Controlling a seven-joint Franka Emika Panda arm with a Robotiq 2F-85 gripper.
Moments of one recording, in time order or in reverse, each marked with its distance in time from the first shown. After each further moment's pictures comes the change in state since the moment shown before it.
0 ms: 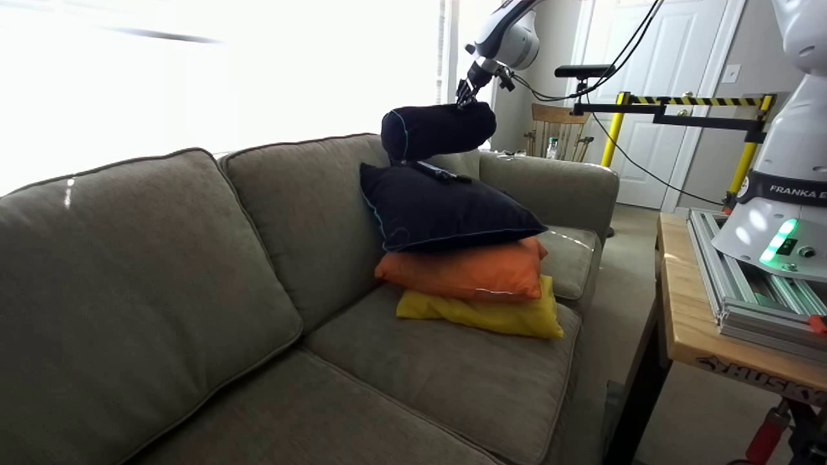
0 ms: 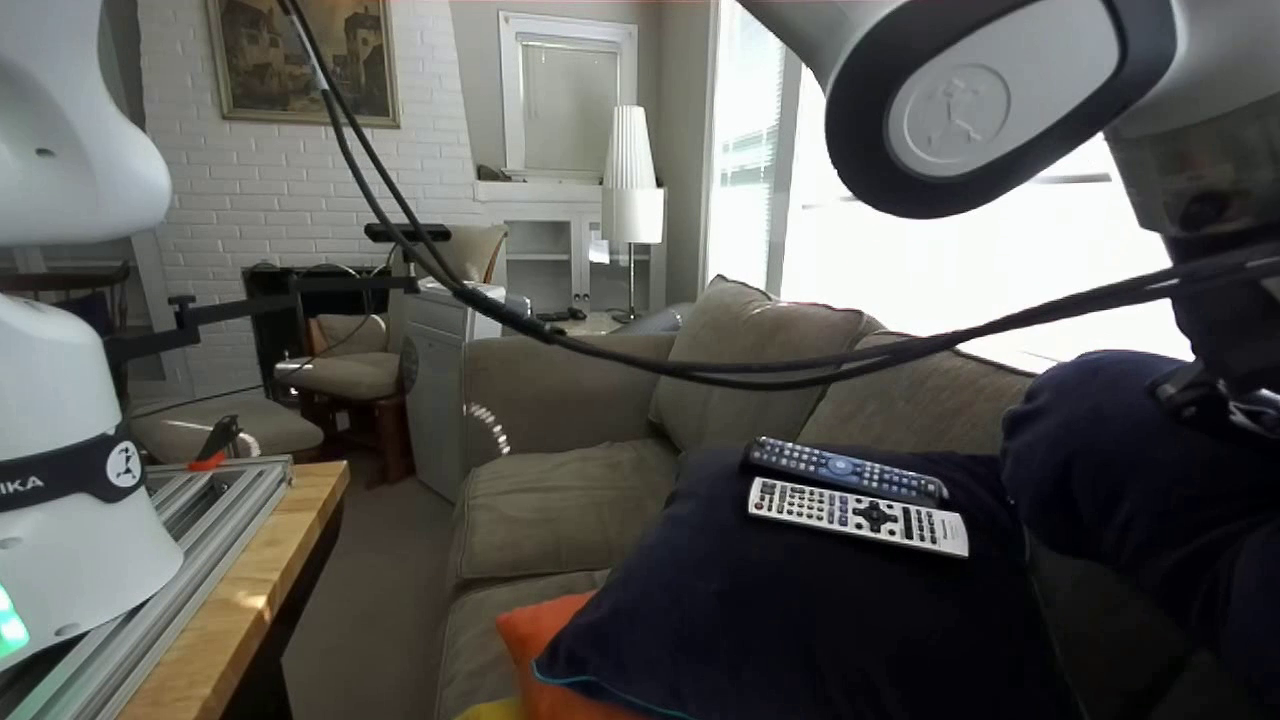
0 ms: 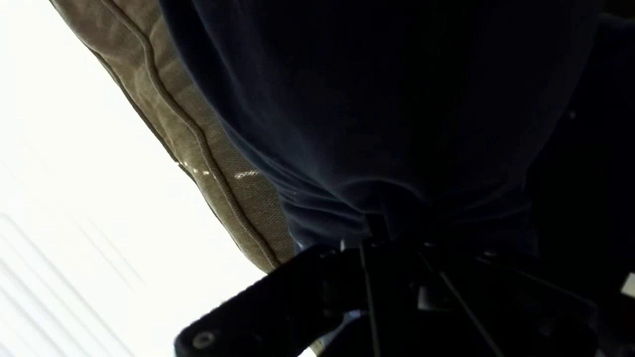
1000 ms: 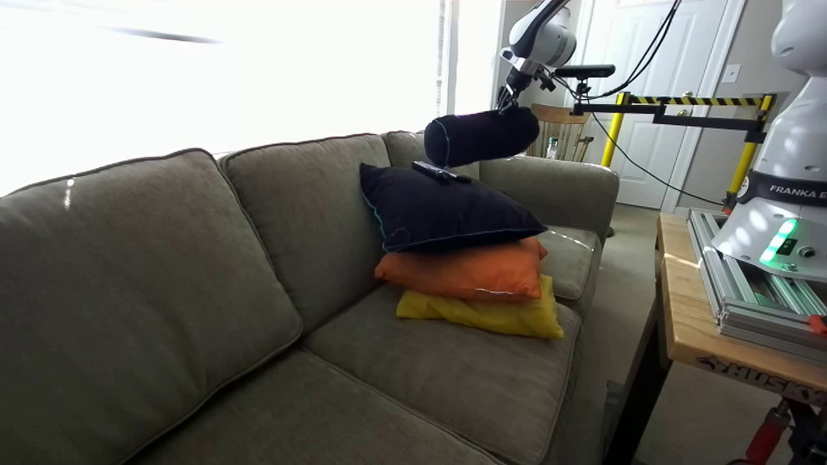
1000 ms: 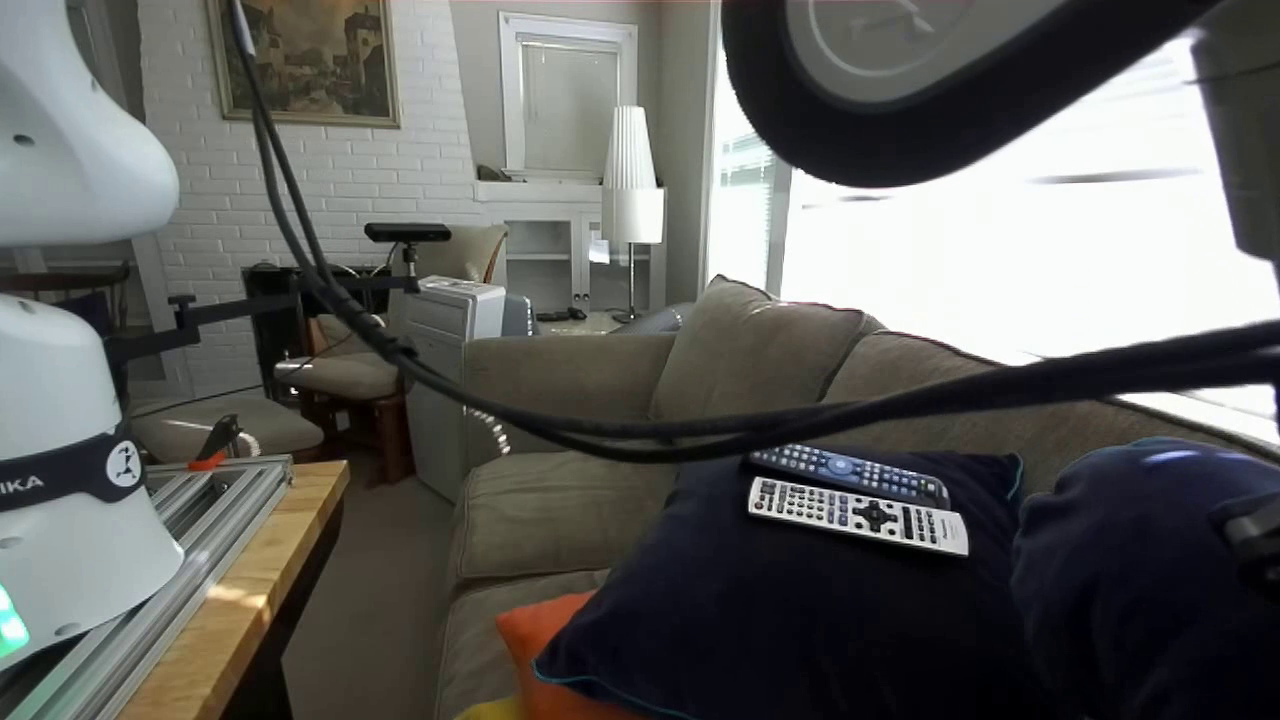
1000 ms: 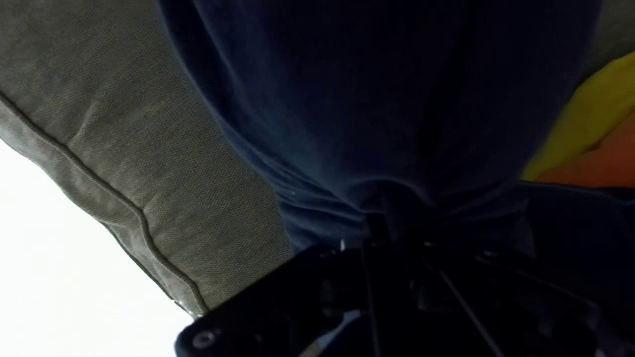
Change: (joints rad) arm -0.151 -0.099 -0.036 -0.148 0.005 -0.086 -0.030
